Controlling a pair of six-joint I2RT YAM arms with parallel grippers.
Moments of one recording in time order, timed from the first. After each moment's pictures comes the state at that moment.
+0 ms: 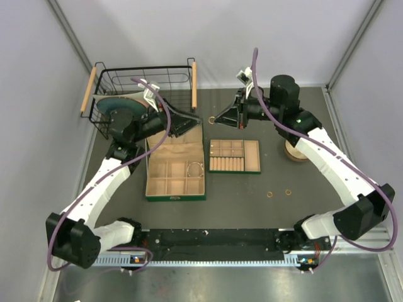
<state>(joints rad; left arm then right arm) -0.34 1.16 0.96 0.49 0.85 -0.77 0.51 1.38 1.41 -0.21 -0.82 0.28</state>
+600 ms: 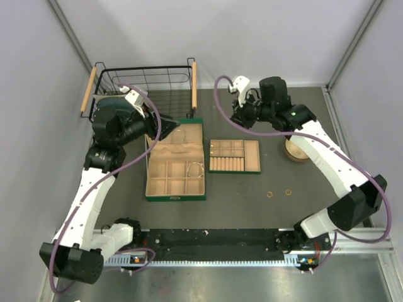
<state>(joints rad) -0.18 1.02 1.06 -0.08 0.76 -0.29 0.51 1.45 1.53 -0.58 -0.40 -0.26</state>
